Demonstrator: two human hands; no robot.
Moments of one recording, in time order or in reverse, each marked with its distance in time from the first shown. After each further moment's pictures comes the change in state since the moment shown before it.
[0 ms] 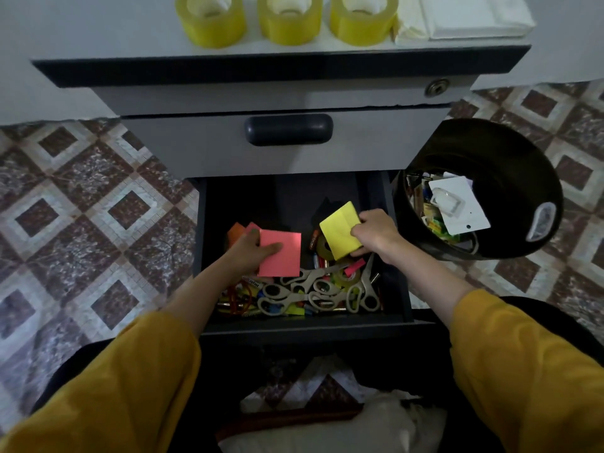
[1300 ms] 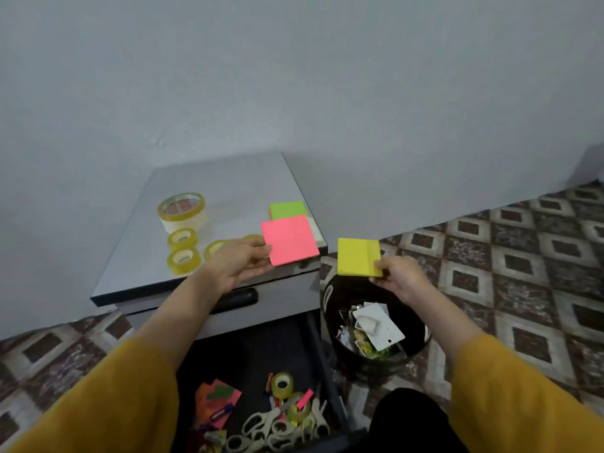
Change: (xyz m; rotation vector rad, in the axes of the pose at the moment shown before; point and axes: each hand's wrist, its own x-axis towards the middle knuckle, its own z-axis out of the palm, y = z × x) left_hand -0.152 0.255 0.005 -0.413 -0.094 0.473; right_hand -0.126 -0.038 -0.214 0.975 0.273 -0.224
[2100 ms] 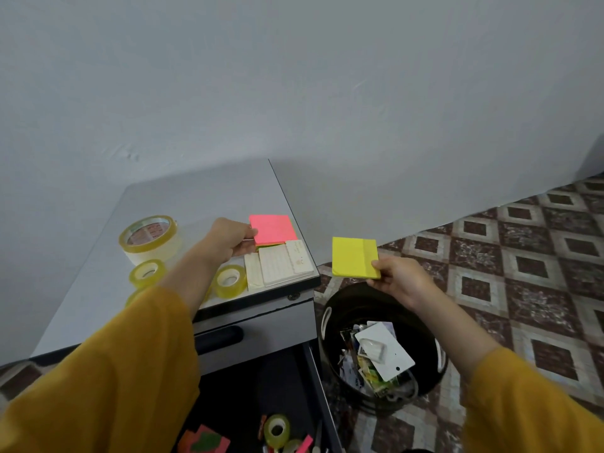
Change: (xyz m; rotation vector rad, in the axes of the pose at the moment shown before) left_hand 0.121 0.051 0.012 0.290 0.296 -0.009; right_hand 0.061 -0.022 0.005 0.092 -0.082 0.003
